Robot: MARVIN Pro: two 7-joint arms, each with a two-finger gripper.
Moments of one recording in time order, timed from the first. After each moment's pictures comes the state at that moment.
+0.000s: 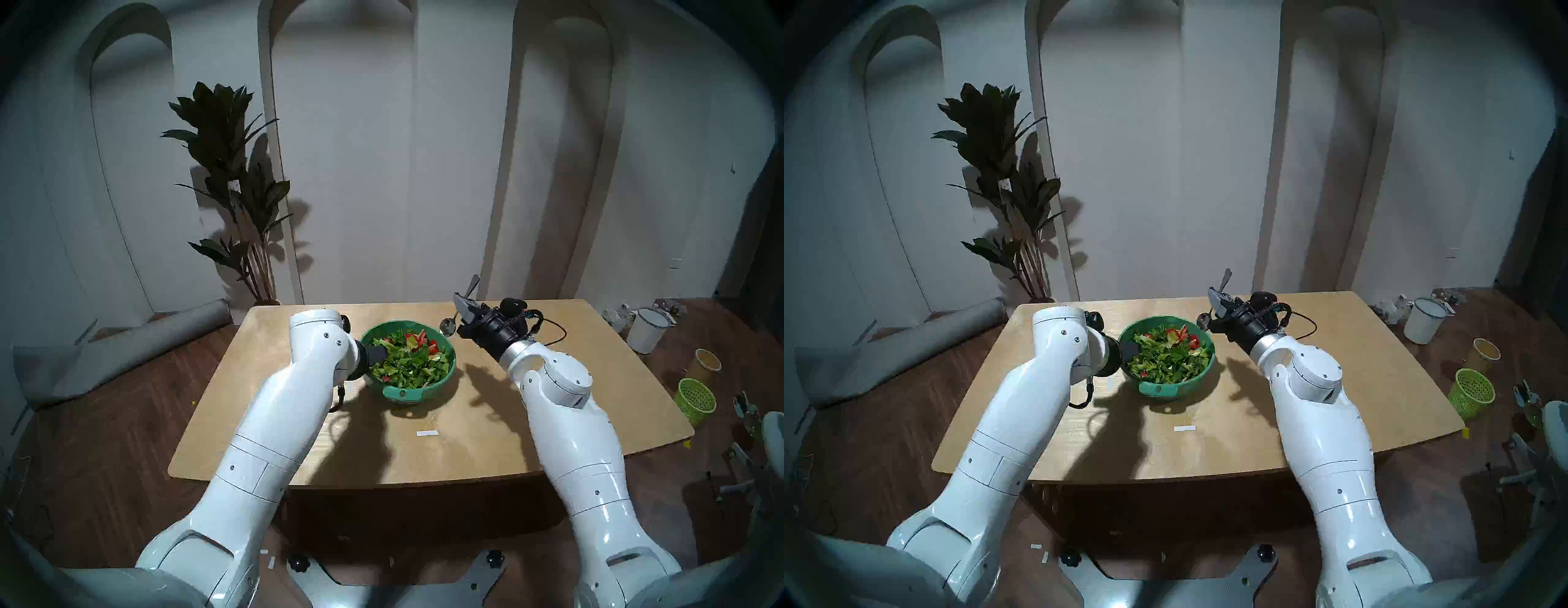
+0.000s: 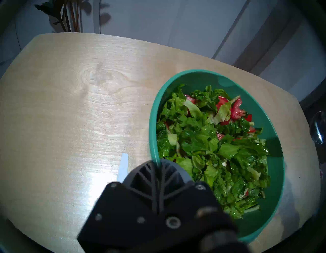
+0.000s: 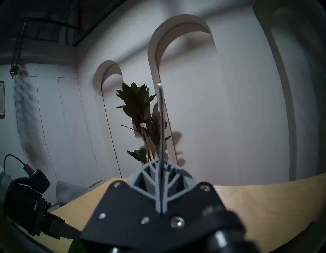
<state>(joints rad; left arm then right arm) 1.21 -1.44 -1.24 -1.61 -1.12 0.96 0.87 -1.36 -1.43 1.58 -1.50 0.40 0.11 0.53</state>
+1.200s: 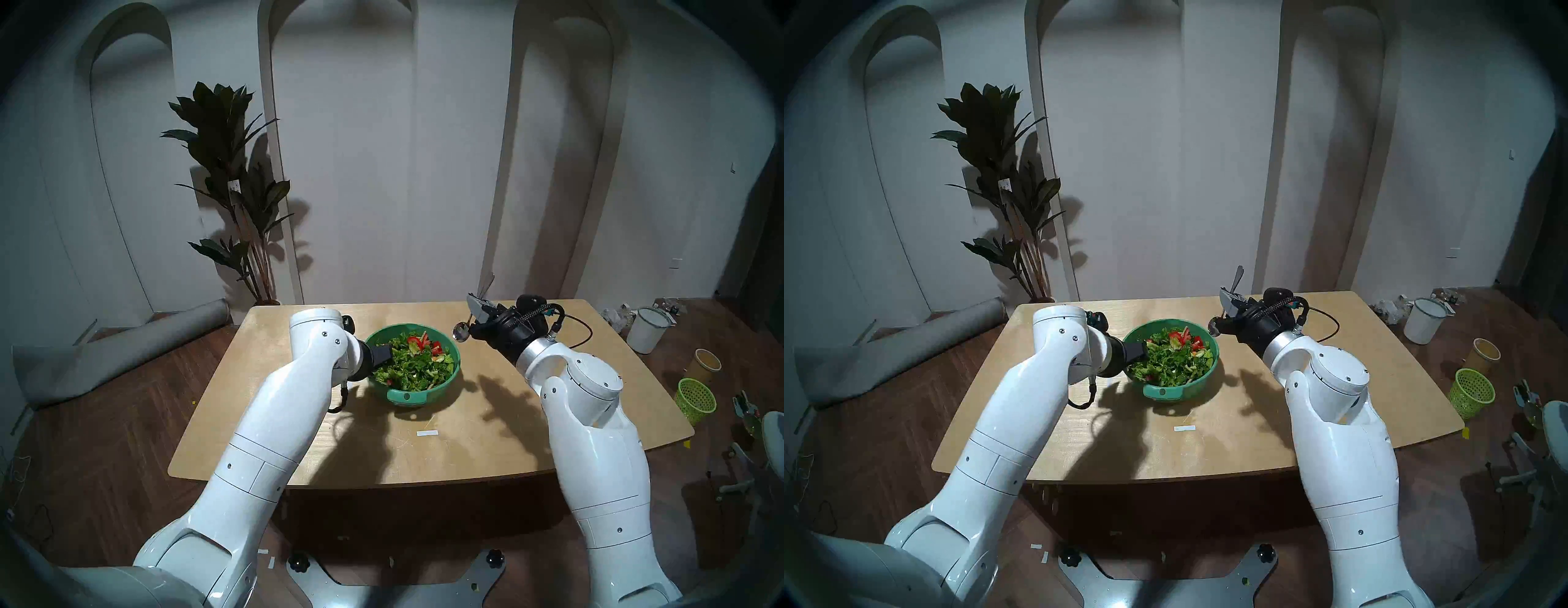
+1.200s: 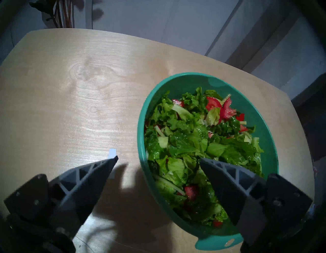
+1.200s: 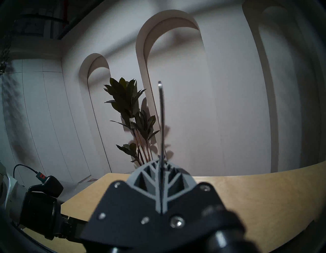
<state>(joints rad) 1.21 -1.42 -1.22 -1.62 -1.19 0.96 0.87 -1.51 -1.42 1.60 -1.81 0.39 0.35 0.38</state>
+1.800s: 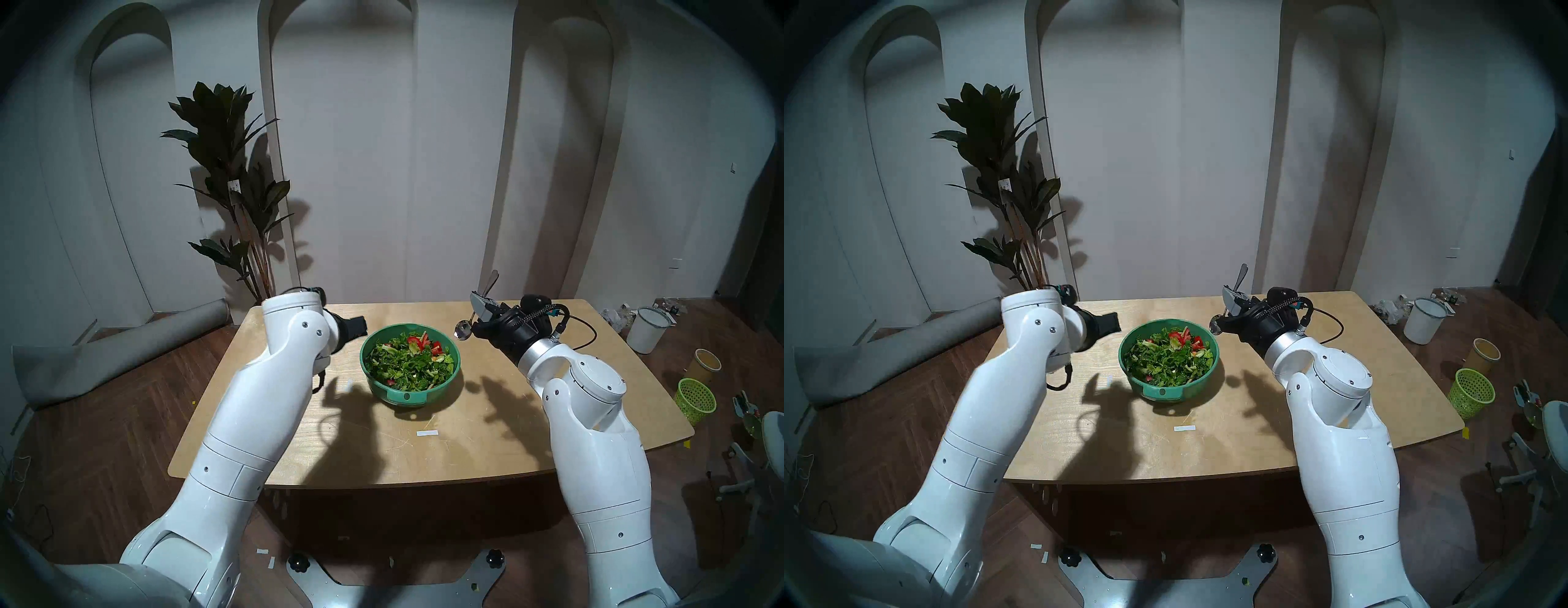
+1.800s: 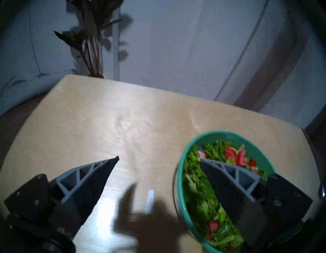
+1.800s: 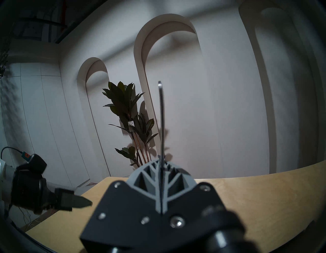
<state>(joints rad) 1.22 -1.36 -1.31 -1.81 -1.06 0.84 0.95 -1.53 -1.45 1.61 -1.82 0.41 0.32 0.36</state>
